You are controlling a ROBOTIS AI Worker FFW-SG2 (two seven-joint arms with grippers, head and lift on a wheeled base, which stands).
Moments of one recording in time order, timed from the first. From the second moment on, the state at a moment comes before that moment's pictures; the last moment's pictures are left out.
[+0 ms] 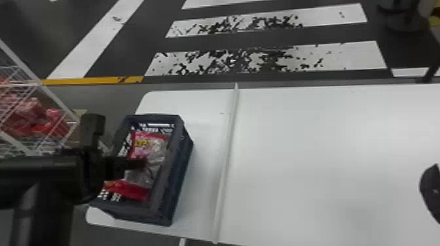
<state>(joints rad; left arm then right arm) 0.14 0.33 0.36 -2.01 -0.15 1.32 -0.67 0.70 -0.21 -0.02 -1.83 -0.37 -0.48 0.12</state>
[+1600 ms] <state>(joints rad) 0.24 0.30 0.44 -2.28 -0.12 1.32 -0.56 0.68 -0.22 -0.02 -1.83 -0.41 -0.46 0.12</state>
